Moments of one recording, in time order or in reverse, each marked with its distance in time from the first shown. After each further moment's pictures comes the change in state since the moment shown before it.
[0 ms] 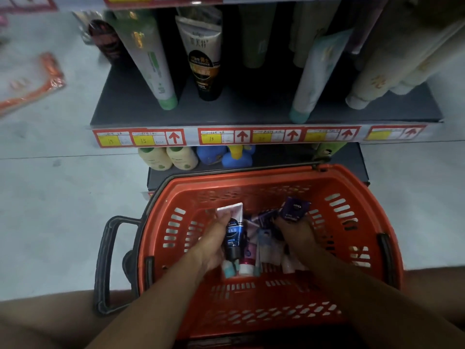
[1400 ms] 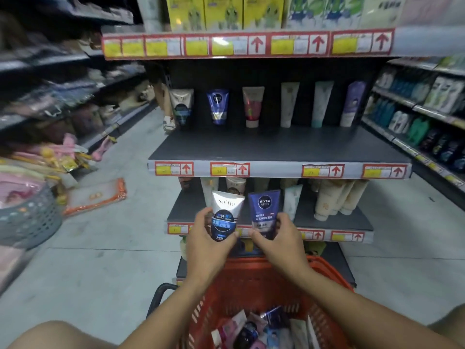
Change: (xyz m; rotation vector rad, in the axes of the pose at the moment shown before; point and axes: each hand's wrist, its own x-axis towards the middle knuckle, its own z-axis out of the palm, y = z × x) left_hand -0.228 0.110 0.029 0.480 0.536 1.298; right_hand -0.225 -0.246 -0.055 -0.088 0.092 -0.966
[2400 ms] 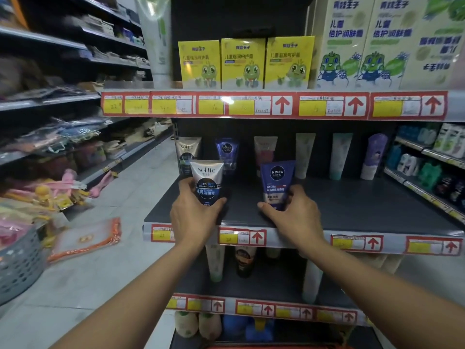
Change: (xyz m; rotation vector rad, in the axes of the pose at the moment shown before) left_hand 0.203 0.092 -0.009 0.222 0.273 0.119; right_hand 0.182 -0.118 -0.024 -0.236 0.175 -0.134
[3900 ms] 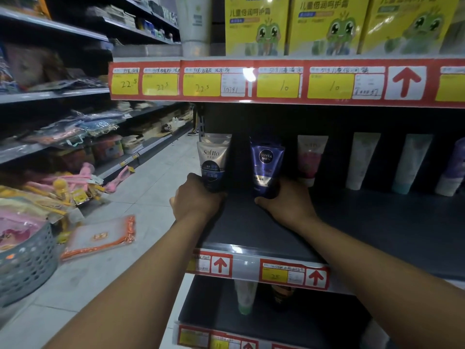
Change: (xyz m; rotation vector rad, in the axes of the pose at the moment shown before) left_hand 0.132 -0.066 0.026 0.263 -0.170 -0.161; right_hand 0.094 -0.053 0.117 -0.011 -0.221 -0.201
